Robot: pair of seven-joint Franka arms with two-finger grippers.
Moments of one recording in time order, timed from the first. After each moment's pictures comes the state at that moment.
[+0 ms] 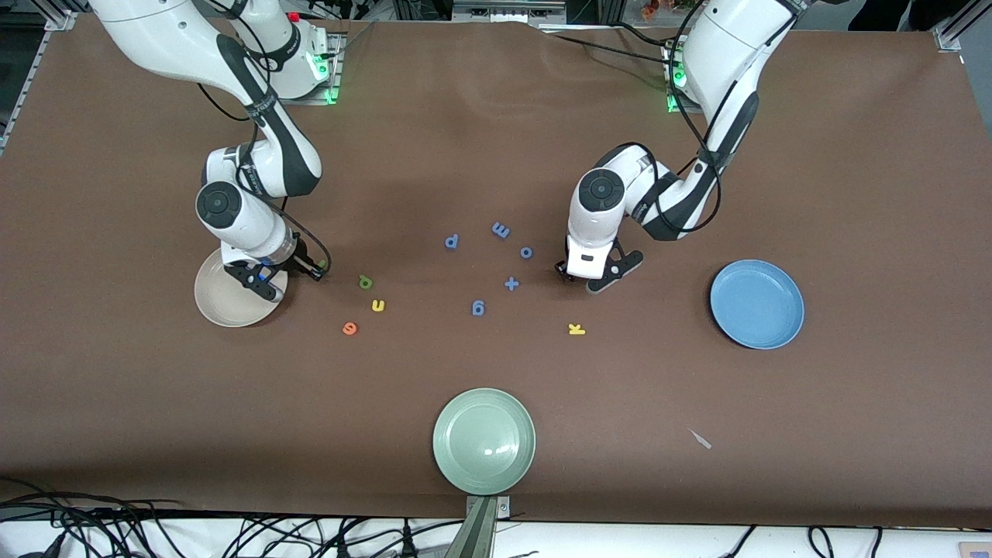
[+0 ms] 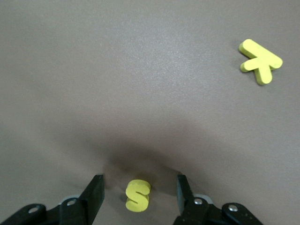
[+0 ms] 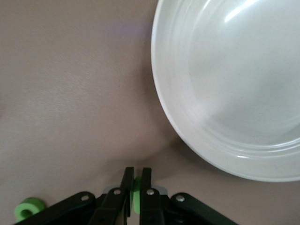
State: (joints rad) left arm -0.36 0.60 -0.24 -1.97 0.29 2.50 -1.40; right arm 0.15 0.40 0.07 -2.20 0.00 2.57 0.78
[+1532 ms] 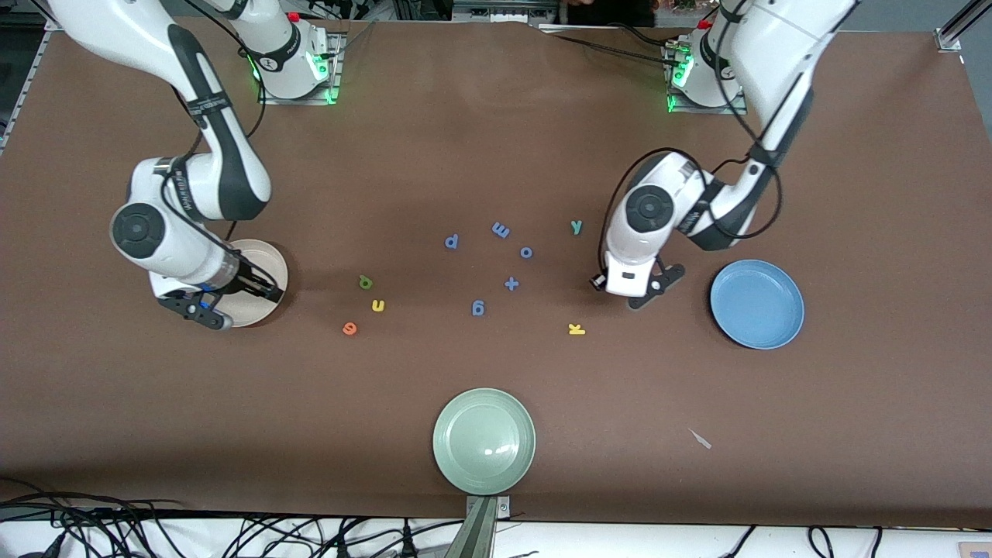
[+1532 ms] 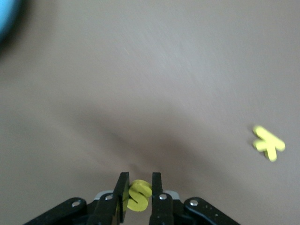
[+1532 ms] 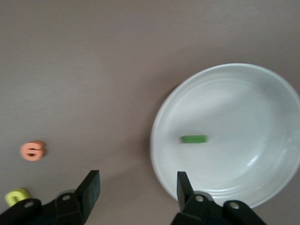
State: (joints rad) left arm -0.05 0.52 -0.40 -1.91 0.29 2.27 -1.25; right arm 0.21 0.42 -0.04 -1.91 0.00 2.29 0.62
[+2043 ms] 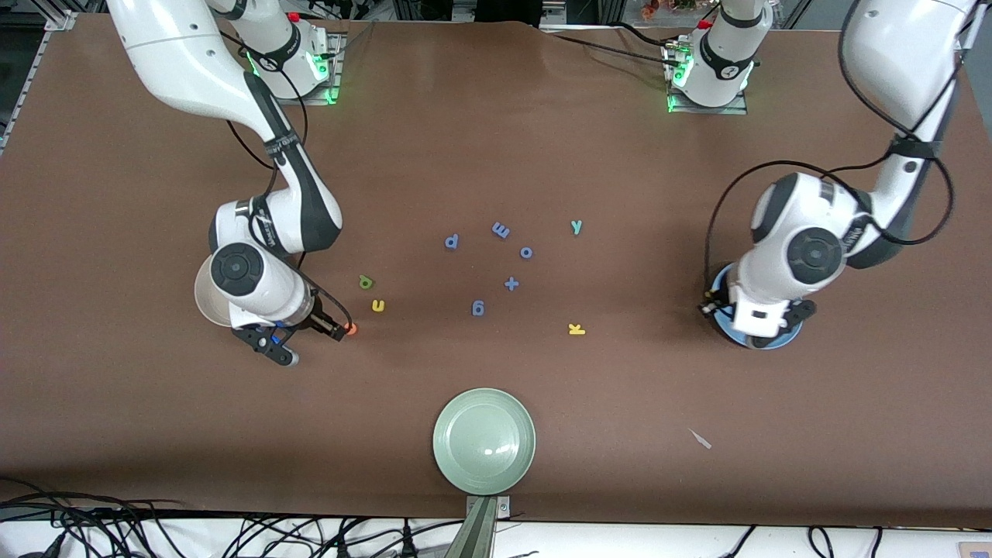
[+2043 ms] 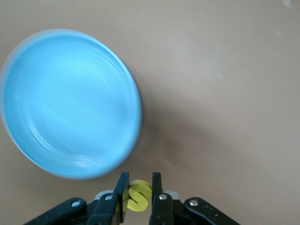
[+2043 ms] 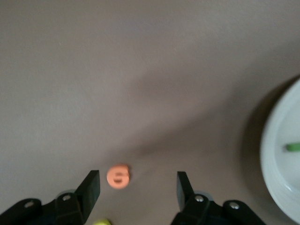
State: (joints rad) left arm 0.32 0.50 -0.49 -1.83 0.31 2.11 -0.89; right arm 0.31 0.66 -0.04 -1.63 0.00 2.29 0.81
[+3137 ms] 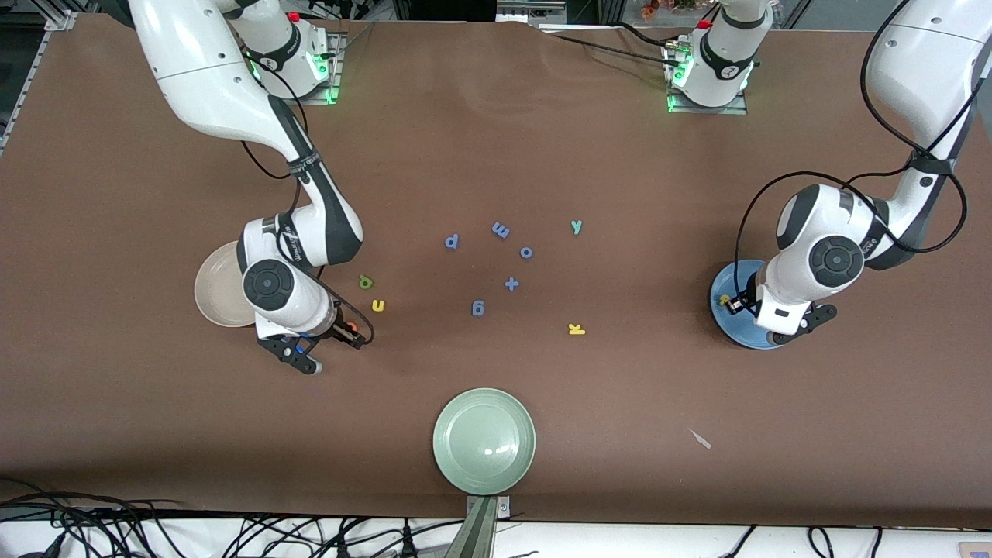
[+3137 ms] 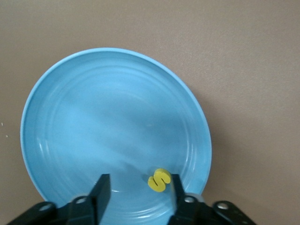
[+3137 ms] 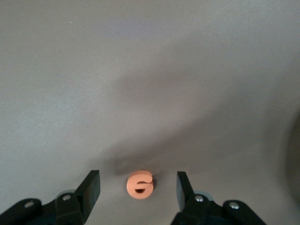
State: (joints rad) left arm 0.41 0.54 -0.49 -1.94 0.43 2.24 -0.84; right arm 0.35 0.75 -0.04 -1.57 0.00 2.32 0.85
